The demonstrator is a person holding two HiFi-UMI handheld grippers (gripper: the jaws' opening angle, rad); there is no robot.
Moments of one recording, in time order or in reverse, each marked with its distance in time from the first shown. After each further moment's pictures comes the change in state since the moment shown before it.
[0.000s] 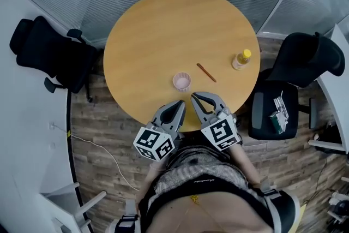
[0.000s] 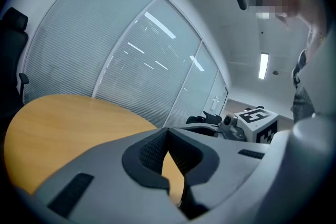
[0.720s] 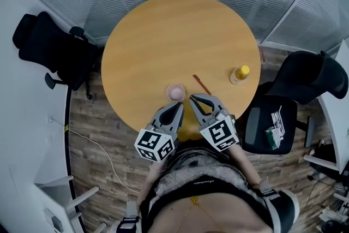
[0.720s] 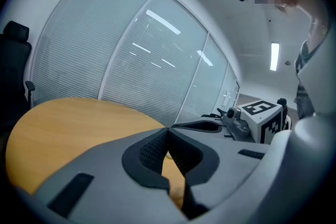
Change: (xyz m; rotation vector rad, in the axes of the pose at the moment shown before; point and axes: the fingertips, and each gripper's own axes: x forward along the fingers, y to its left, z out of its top) left arm 0.065 0.010 0.007 0.031 0.026 0.125; right arm 0.017 -0.063 -0.005 -0.021 0.001 0.109
